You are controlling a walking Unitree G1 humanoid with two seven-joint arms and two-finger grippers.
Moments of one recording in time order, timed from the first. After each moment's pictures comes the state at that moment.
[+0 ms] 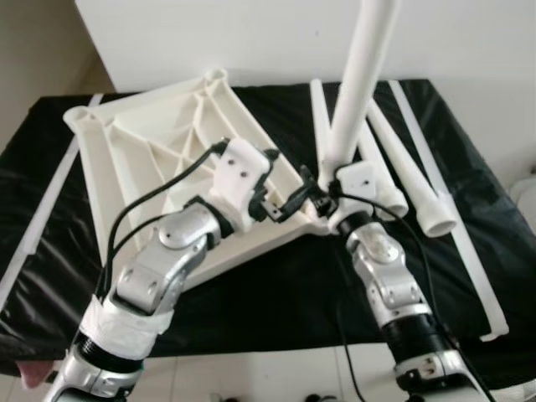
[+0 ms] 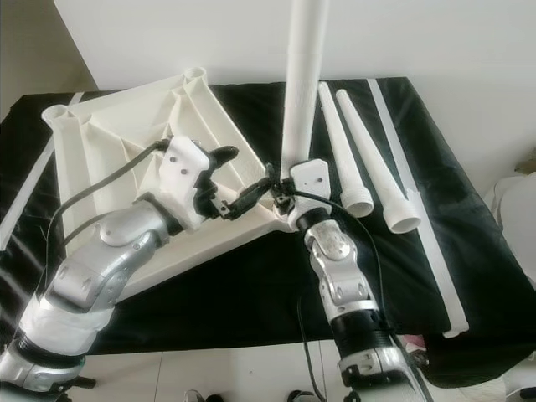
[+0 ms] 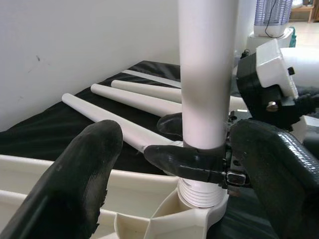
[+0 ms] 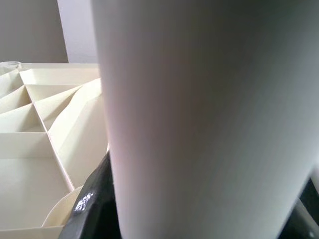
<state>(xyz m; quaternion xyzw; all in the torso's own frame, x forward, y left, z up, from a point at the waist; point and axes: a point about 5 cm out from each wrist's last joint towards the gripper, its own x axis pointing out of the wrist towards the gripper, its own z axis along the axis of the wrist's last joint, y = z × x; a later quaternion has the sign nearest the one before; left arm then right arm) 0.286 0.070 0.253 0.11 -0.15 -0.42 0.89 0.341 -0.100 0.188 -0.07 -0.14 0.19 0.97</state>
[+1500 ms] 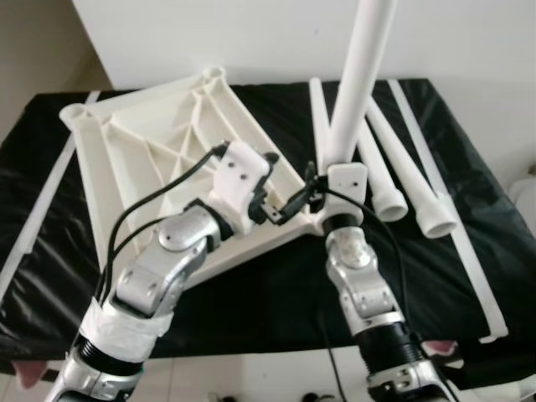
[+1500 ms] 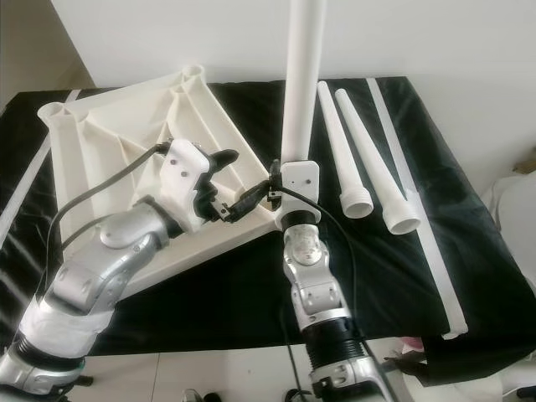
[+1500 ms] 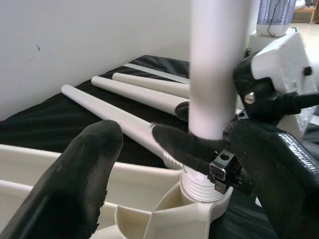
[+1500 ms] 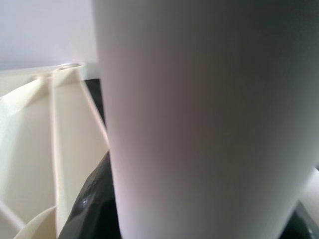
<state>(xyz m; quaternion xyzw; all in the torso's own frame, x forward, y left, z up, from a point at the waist) 0.285 0.070 0.251 0.10 -0.14 -0.42 0.89 0.326 -0.083 0.185 -0.01 -0.13 -0.03 0.99</state>
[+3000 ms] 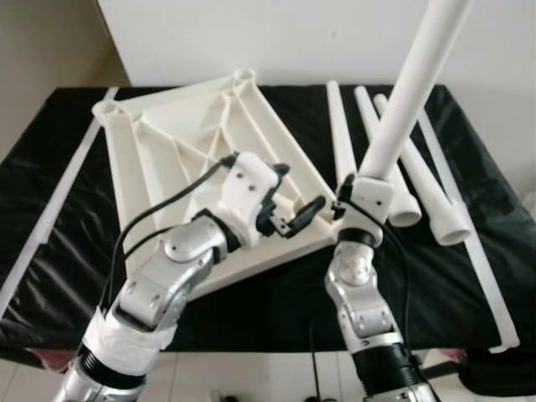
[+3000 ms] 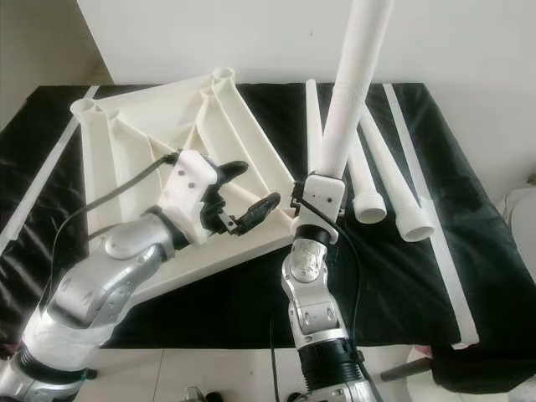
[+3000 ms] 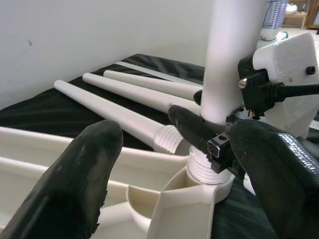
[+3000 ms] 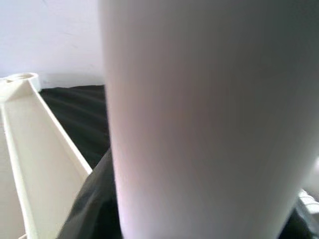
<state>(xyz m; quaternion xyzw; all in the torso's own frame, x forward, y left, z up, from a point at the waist) 0.273 0.062 0.245 0.09 -0.13 -0.45 0.88 0.316 -0.099 0.178 0.01 -0.14 -0.14 0.98</state>
